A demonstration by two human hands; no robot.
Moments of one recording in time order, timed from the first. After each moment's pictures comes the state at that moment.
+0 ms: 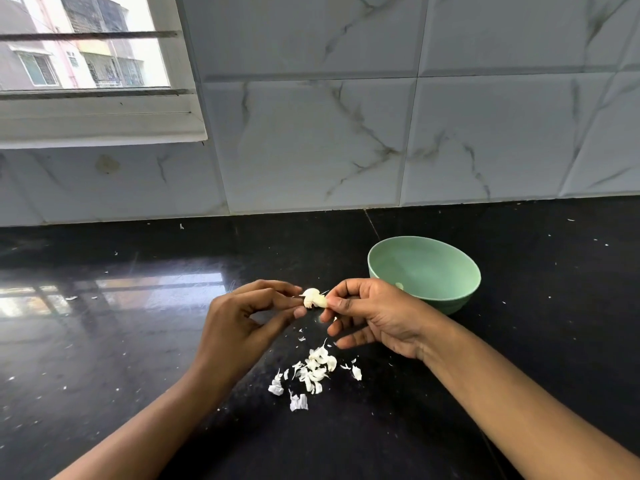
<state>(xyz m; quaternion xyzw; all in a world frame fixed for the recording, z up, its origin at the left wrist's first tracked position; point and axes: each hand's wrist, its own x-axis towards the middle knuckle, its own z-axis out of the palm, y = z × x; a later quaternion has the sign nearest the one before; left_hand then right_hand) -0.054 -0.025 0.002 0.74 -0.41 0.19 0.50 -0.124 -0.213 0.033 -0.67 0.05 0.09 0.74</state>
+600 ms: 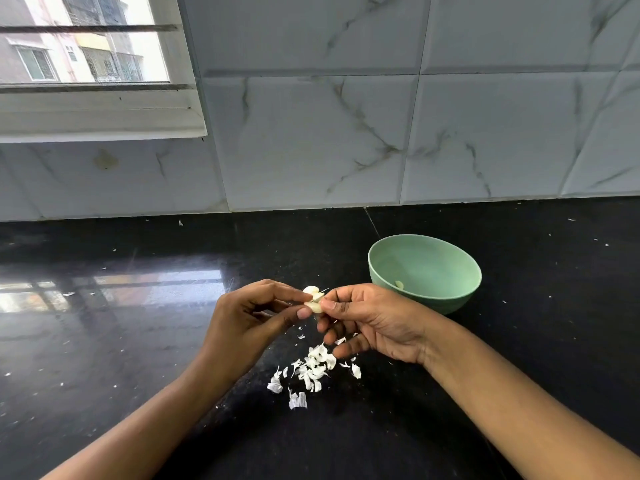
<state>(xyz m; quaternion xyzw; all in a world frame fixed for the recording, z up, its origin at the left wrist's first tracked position) -0.056 -0.027 0.003 0.71 -0.40 0.08 0.58 -0.125 -0.211 0.033 -0.64 0.01 0.16 0.75</state>
